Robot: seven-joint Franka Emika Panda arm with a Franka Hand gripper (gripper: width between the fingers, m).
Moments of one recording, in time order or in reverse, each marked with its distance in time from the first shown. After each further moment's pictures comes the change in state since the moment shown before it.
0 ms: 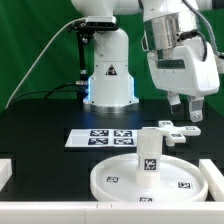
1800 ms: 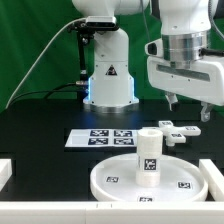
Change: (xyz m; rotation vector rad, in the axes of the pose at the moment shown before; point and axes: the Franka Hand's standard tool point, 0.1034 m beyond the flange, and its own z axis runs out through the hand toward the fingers) arm -0.046 0.088 0.019 -0.209 -0.022 -0.360
